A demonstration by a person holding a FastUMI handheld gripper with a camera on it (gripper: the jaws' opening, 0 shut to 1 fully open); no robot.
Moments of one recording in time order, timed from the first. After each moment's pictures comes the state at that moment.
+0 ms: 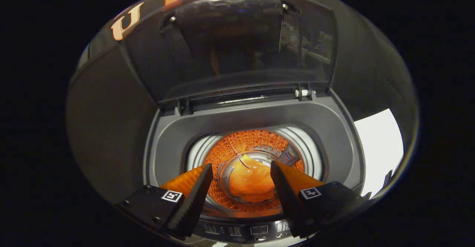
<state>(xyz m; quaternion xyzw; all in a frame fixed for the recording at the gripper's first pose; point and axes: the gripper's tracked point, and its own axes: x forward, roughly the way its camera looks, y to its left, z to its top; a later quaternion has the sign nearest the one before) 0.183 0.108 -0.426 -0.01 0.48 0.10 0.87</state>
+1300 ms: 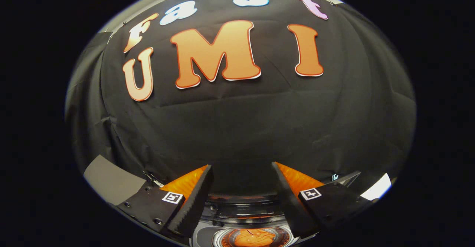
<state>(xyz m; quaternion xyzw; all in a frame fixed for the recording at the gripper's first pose) 0.413 0.192 -0.191 0.00 0.25 0.16 0.95</state>
